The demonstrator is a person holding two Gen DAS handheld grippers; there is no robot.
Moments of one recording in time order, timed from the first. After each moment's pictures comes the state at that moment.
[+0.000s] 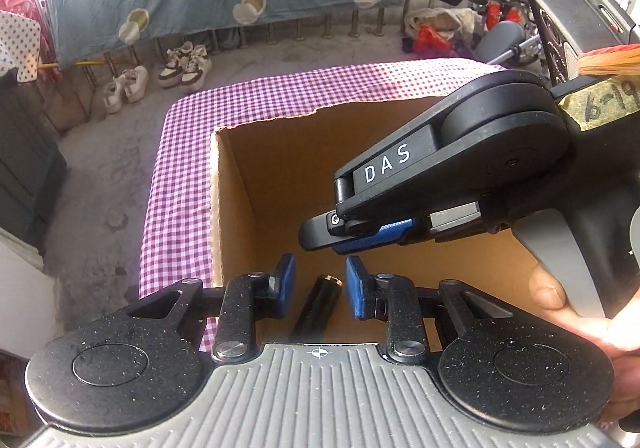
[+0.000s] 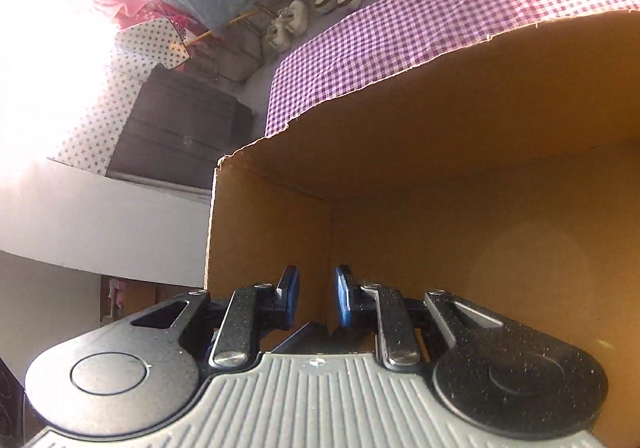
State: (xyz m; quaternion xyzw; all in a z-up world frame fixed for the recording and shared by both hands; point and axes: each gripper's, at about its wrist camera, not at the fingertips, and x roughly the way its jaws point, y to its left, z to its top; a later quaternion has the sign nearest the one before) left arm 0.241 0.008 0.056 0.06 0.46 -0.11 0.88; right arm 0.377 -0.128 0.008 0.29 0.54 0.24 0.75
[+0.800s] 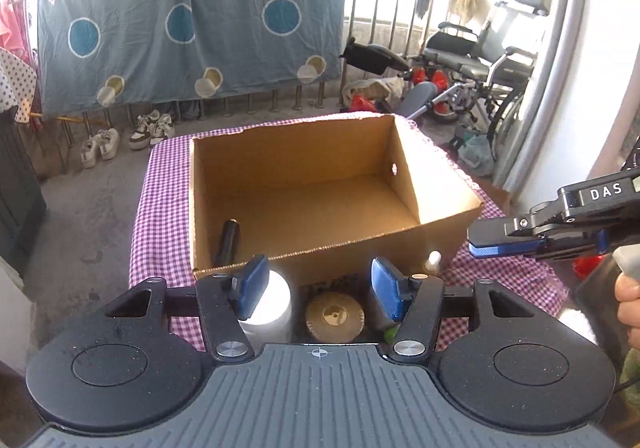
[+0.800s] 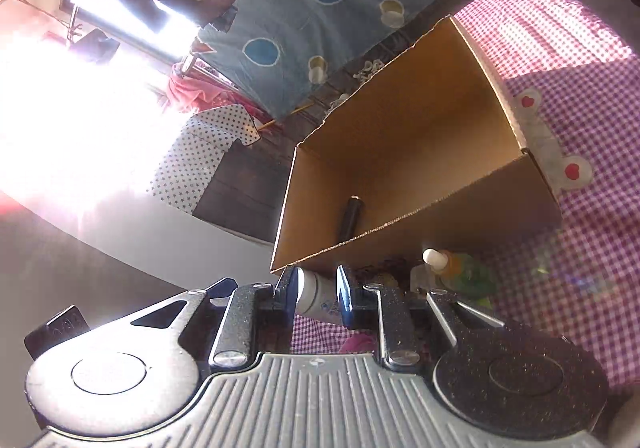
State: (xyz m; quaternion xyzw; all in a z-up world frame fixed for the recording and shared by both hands) left arm 0.070 0.003 0.103 0.03 0.35 -0.19 0.92; right arm 0.113 -0.279 0.056 0.38 0.39 0.25 0.80
